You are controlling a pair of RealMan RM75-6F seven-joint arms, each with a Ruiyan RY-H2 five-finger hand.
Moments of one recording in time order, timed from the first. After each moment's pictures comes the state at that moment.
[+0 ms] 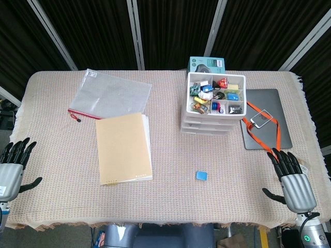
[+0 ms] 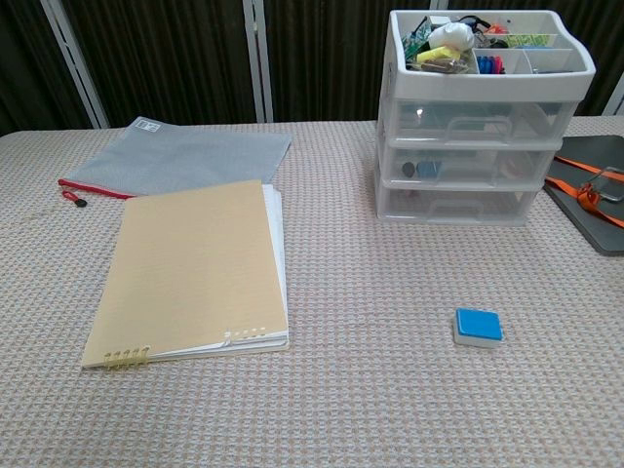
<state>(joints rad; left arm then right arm) -0.11 -1.14 -0.03 -1.62 1.51 1.48 0.14 0.09 -1.19 0.02 -1.54 -1.65 1.55 -0.01</state>
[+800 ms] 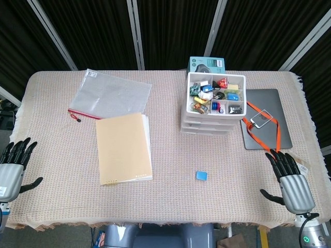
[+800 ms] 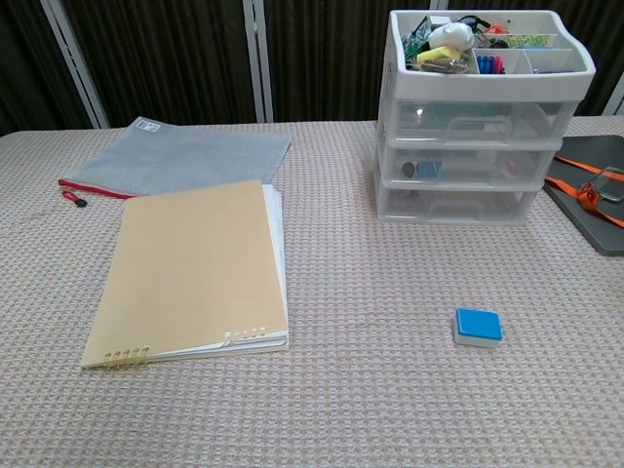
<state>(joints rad) -0.11 -1.14 -0.03 -1.61 1.53 1.49 0.14 0.09 -1.19 0.02 -1.58 -1.66 1.56 0.02</state>
